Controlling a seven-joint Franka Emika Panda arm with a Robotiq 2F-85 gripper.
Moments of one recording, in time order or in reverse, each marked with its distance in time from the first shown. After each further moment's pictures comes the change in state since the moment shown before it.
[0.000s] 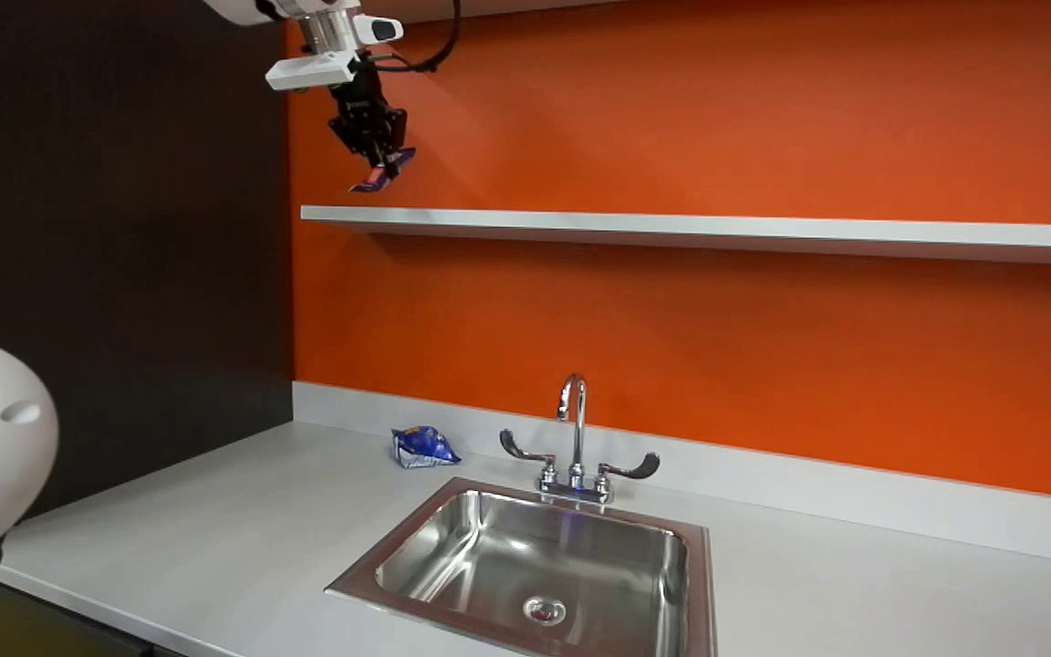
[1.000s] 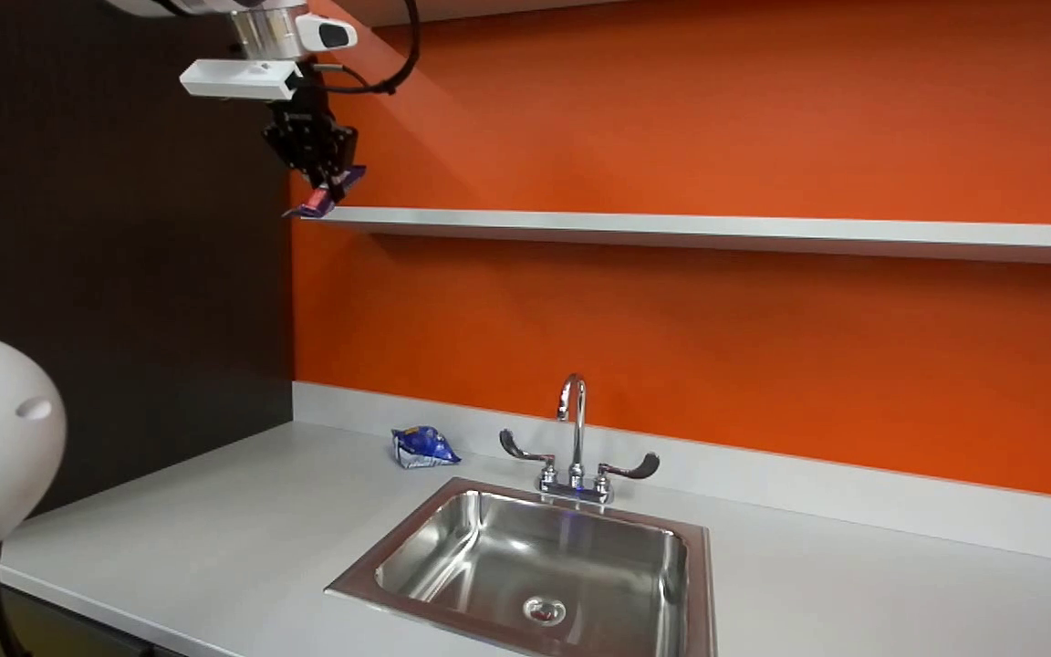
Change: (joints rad) arm 0.038 -0.418 -0.036 -0.547 0.190 0.185 -0.119
